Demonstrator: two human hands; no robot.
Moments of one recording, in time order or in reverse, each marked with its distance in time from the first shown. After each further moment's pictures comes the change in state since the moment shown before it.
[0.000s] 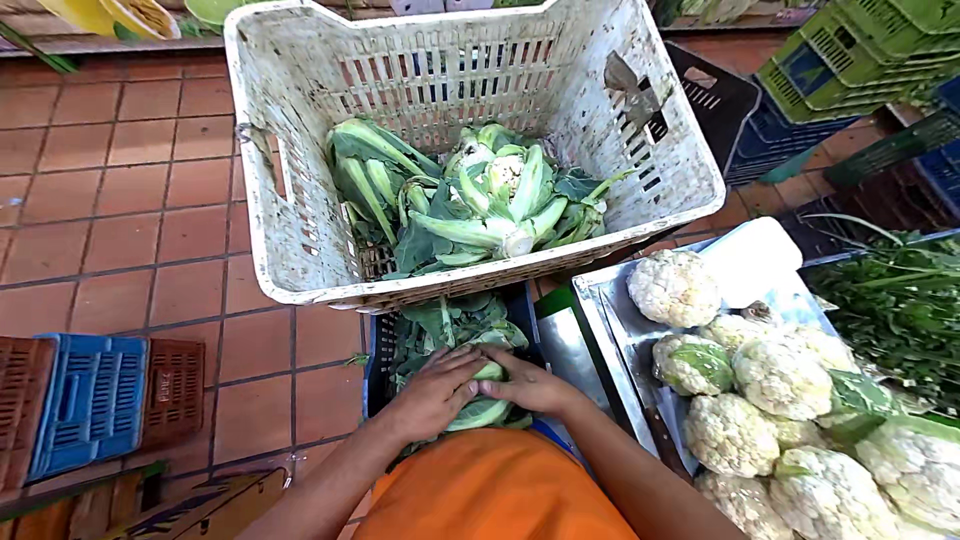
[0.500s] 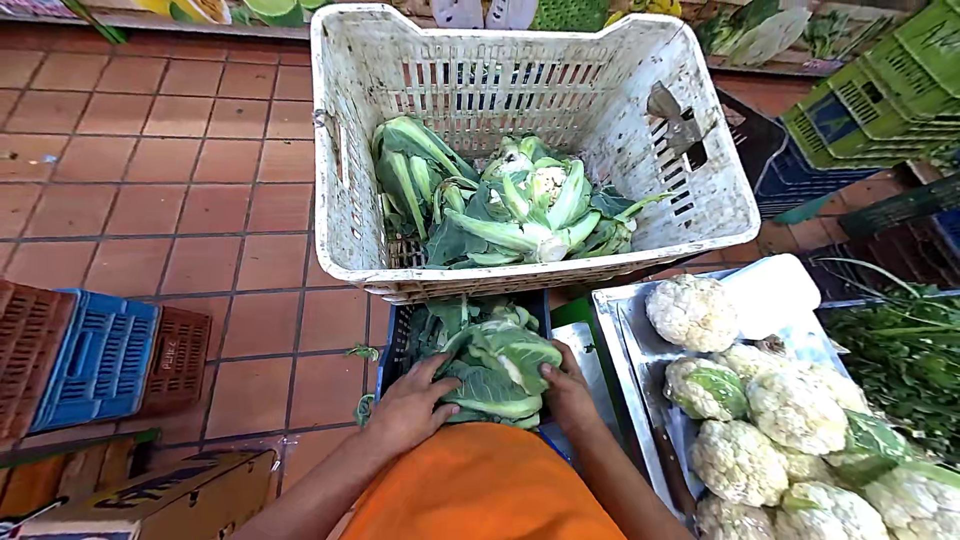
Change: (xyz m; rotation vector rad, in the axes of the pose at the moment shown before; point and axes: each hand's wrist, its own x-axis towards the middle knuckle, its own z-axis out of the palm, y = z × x) left_hand -0.043 -0.042 0.027 0.203 0.165 -0.173; right_hand -0.003 0.053 0.007 0.840 0.515 -0.289
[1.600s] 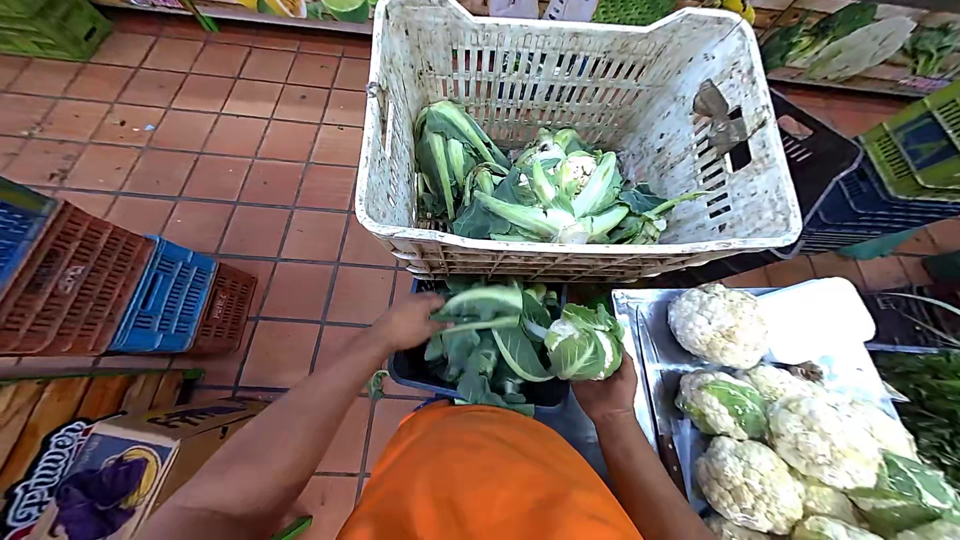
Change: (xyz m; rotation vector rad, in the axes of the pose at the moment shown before) left_hand 0.043 -0.032 -0.055 -0.139 0.084 -0.122; right_hand 0.011 -0.021 -0.041 0.497 -0.046 -0.002
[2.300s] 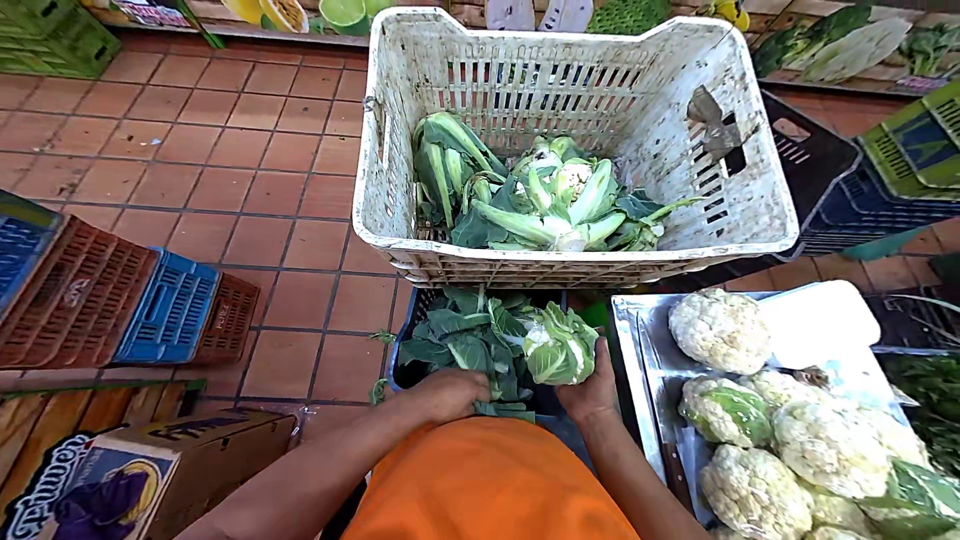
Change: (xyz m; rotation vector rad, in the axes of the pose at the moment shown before) left_hand -0.025 0.047 0.086 0.198 -0.459 0.348; right_hand 0.007 0.018 0.029 -0.067 0.124 0.120
